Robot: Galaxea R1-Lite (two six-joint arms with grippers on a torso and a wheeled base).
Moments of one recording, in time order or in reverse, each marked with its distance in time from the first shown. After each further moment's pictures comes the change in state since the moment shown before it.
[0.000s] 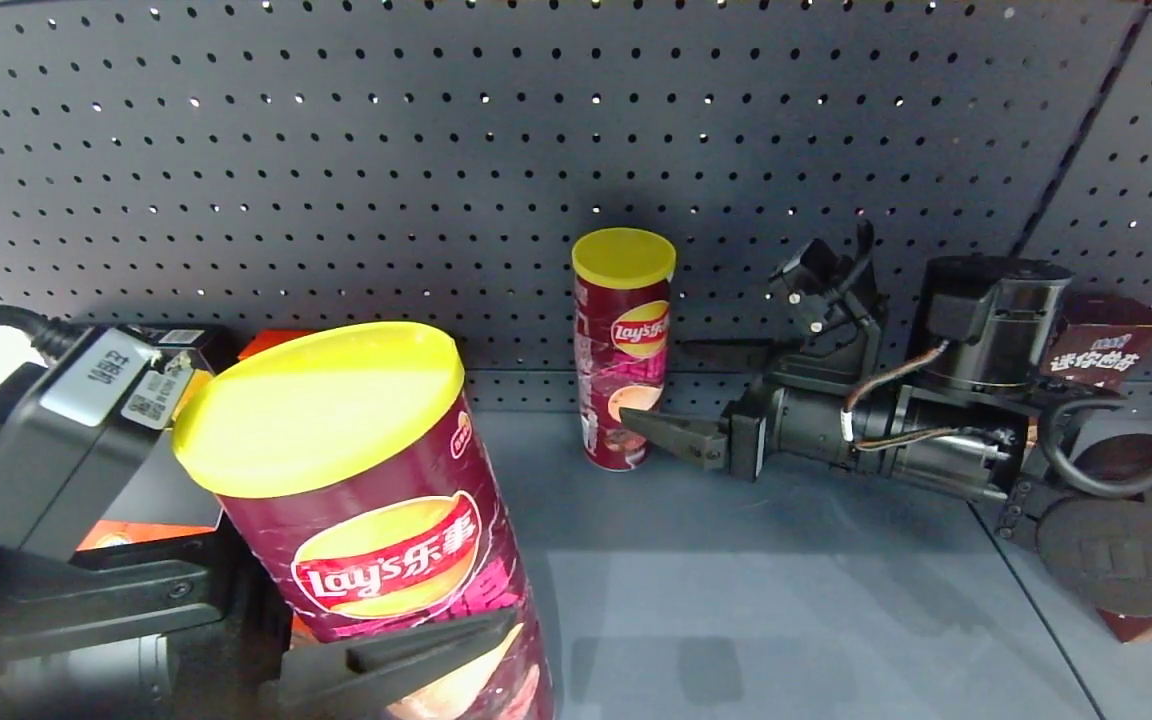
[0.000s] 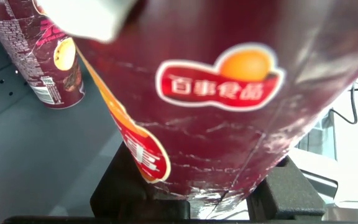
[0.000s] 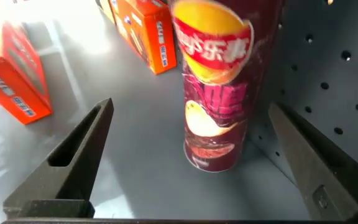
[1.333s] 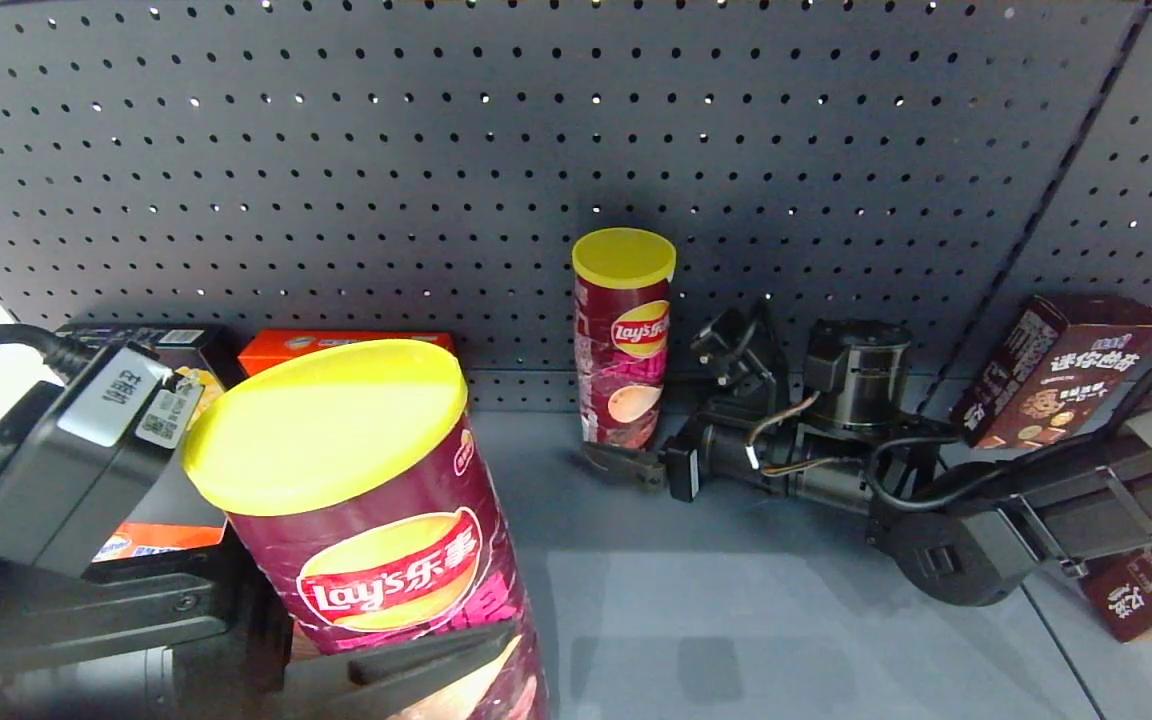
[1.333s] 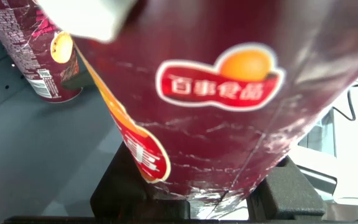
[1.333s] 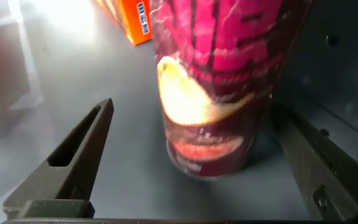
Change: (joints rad) left arm 0.000 -0.001 0.018 -0.002 0.001 0.000; right arm -0.008 0.227 -0.069 -0.118 -0.001 -0.004
